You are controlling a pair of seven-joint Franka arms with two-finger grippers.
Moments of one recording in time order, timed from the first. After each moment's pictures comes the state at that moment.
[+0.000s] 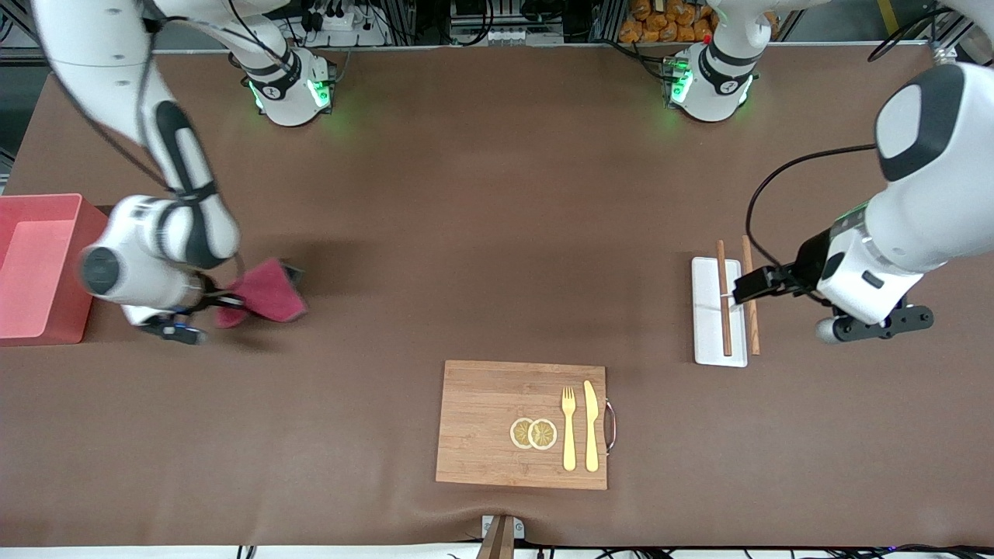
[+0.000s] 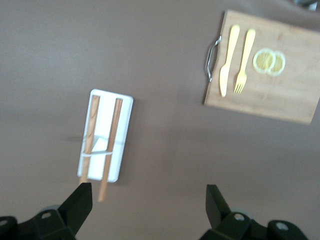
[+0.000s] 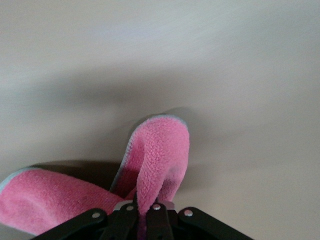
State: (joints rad) left arm 0.05 0.31 -0.26 -1.36 -0.06 1.64 -0.31; right arm 0.13 0.47 -0.35 -2.06 0.18 2.36 -0.17
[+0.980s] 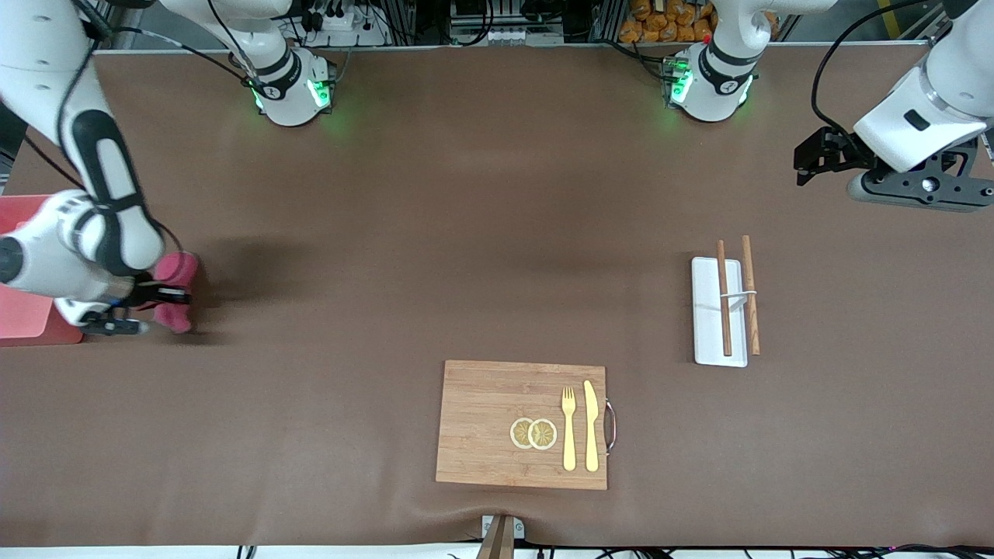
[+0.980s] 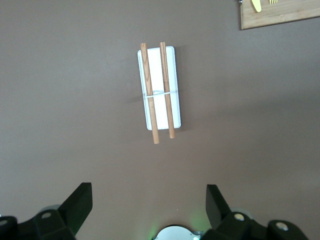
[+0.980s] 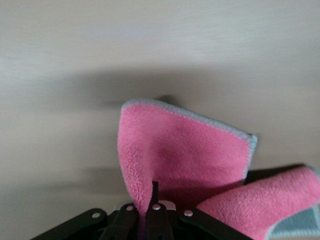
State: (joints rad) left arm -0.17 -0.01 0.00 -1.54 0.05 1.45 0.04; right arm 0.03 0.51 -0.27 -2.03 0.30 2.33 -0.34
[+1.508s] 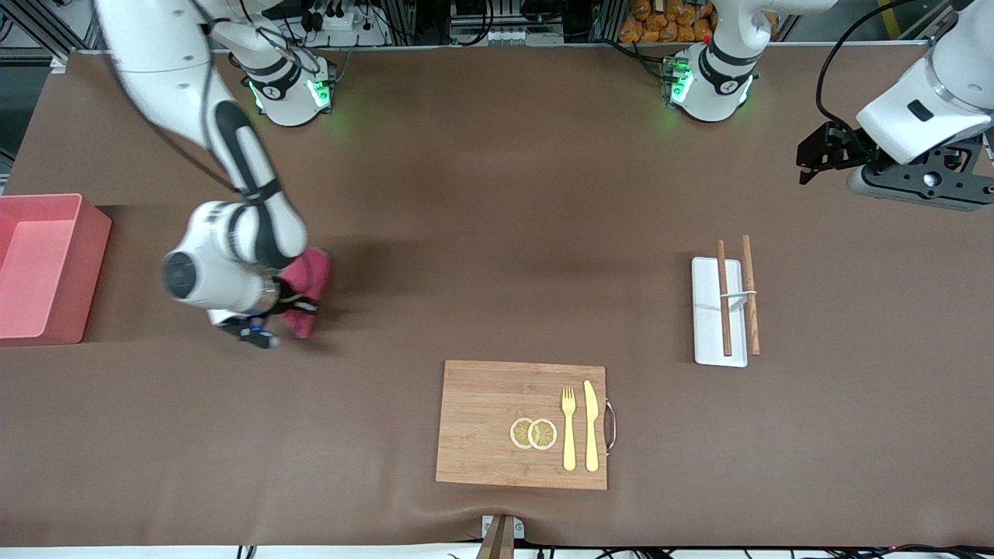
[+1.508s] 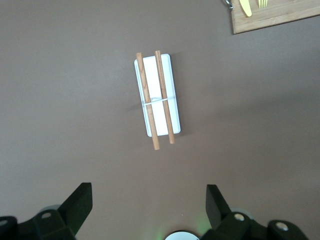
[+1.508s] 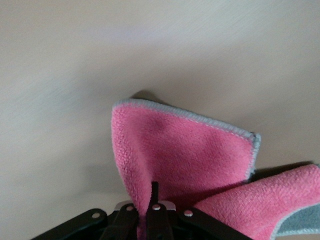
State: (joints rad) left arm -0.18 -0.01 -0.01 -1.54 0.05 1.47 0.07; right arm 0.47 0.51 -0.26 -2.03 0.50 2.35 0.29
